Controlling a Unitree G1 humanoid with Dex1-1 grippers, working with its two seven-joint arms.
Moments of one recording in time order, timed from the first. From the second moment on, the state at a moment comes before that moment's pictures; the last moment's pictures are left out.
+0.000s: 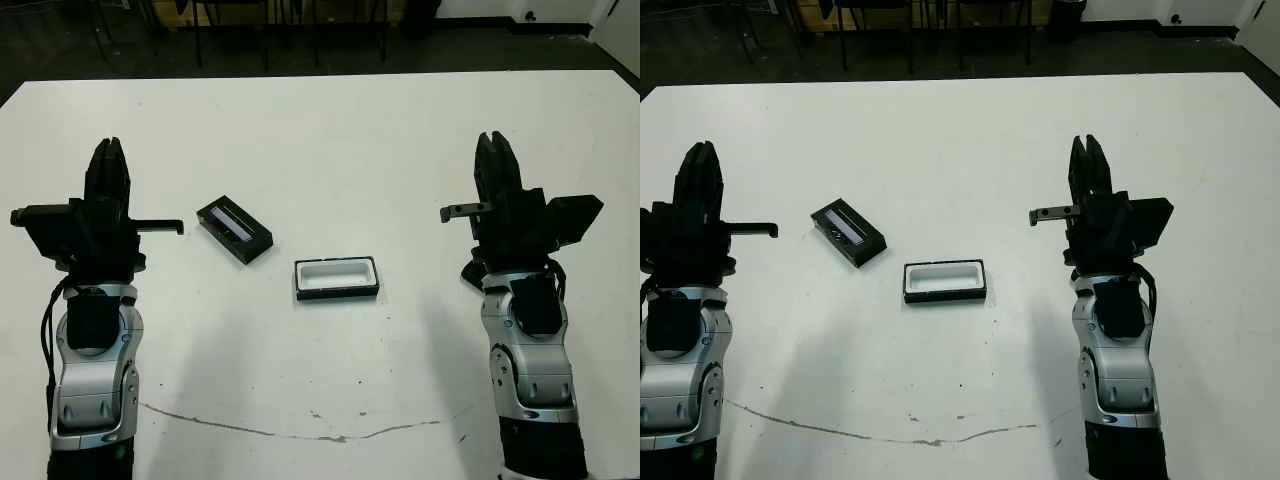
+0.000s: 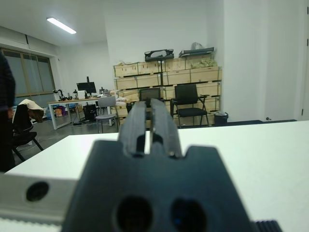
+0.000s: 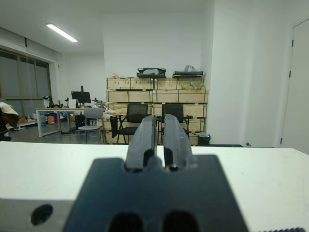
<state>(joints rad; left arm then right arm) -0.04 0.19 0.17 -0.33 -0.01 -0.02 0.01 -0.16 -0.11 -0.05 -0.20 0.07 -0.11 0.08</state>
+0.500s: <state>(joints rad) -0.03 0.18 0.16 -0.33 0.00 -0.03 0.02 -0.16 -0.13 -0.05 -0.20 0.08 -0.11 0.08</state>
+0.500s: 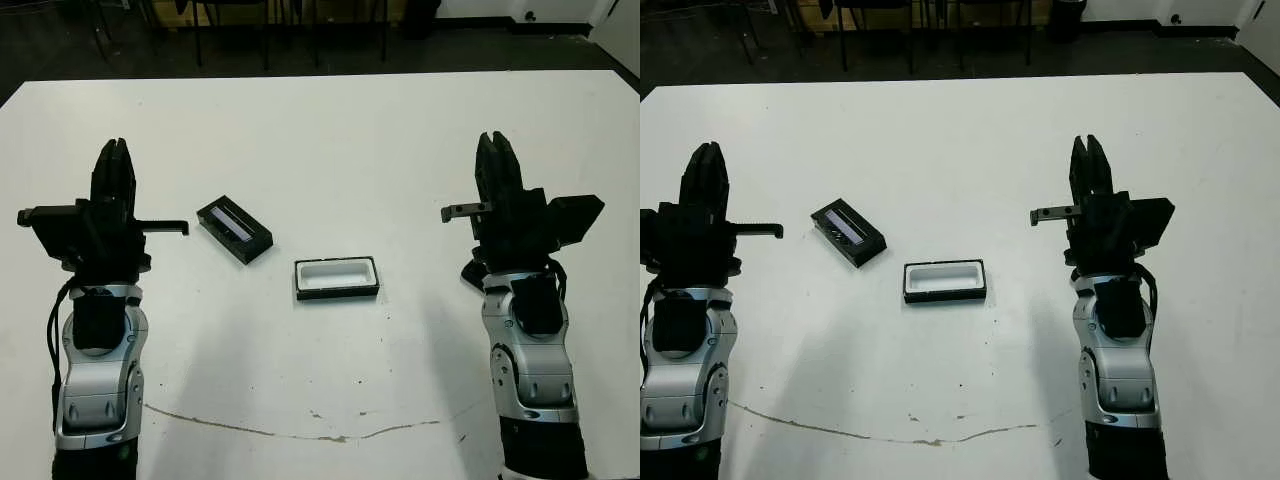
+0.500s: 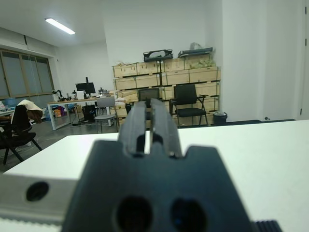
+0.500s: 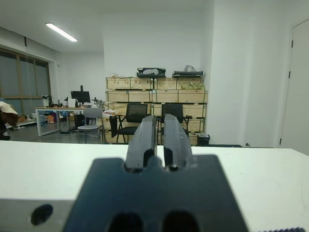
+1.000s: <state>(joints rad) -0.03 0.17 0.16 -0.33 -0.01 -0.03 0.01 -0.19 -0.45 -0.20 -0.23 0.27 0.15 0.35</state>
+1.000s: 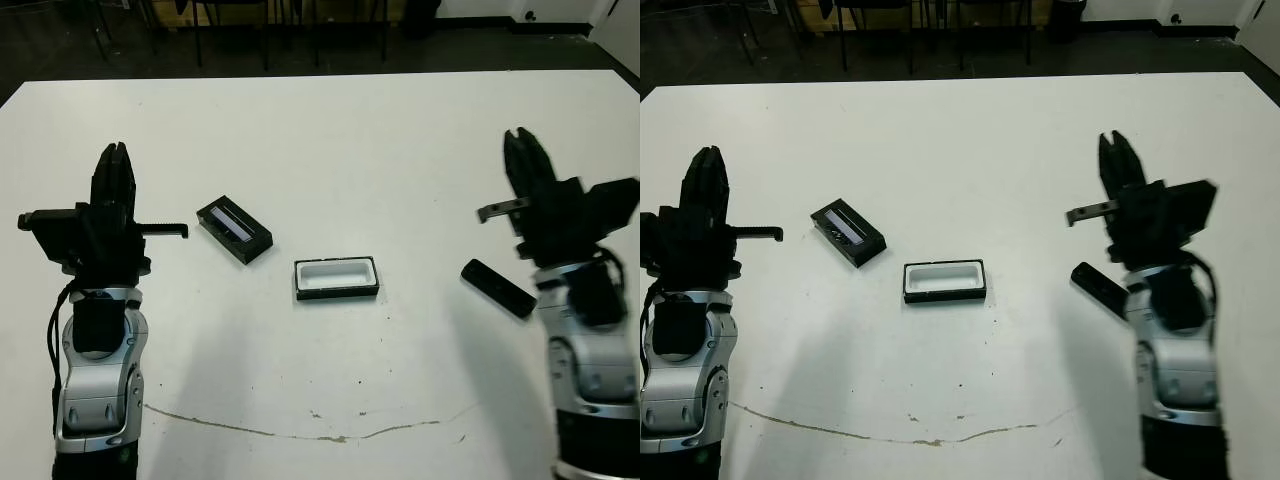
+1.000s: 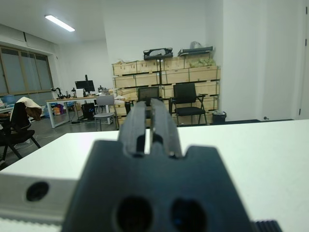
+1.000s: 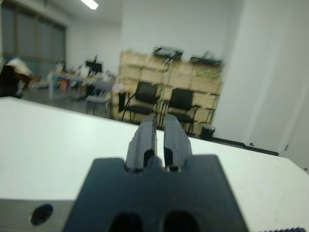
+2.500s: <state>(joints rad) -0.01 0.17 0.17 -0.31 -0.03 -0.05 0.00 -0.11 -0.79 -0.23 0.03 0.50 0.27 1.06</state>
